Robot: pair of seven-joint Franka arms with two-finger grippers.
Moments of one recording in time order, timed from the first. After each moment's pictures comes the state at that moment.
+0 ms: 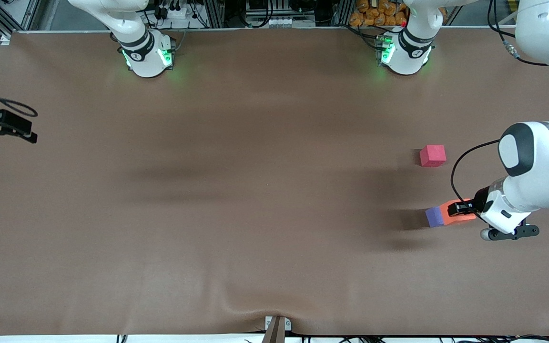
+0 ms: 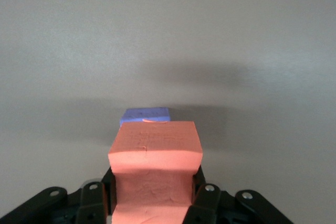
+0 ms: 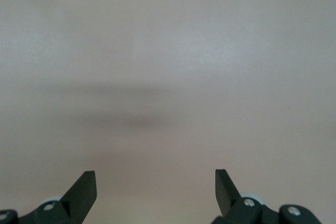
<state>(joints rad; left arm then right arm) 0.08 0.48 -0.07 -1.68 -0.03 2.16 -0.05 -0.05 0.07 0.00 -1.46 0.01 1.50 -0.12</state>
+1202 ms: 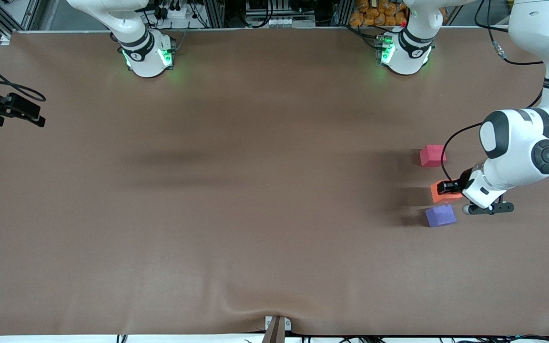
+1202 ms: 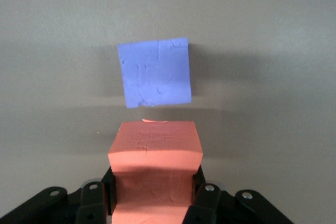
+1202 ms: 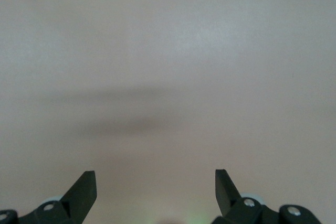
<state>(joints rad) 0.10 0.37 -0.07 -1.98 -0.03 2.26 -0.02 0.01 -0.03 -0.07 -1.58 0.01 1.48 -0.01</state>
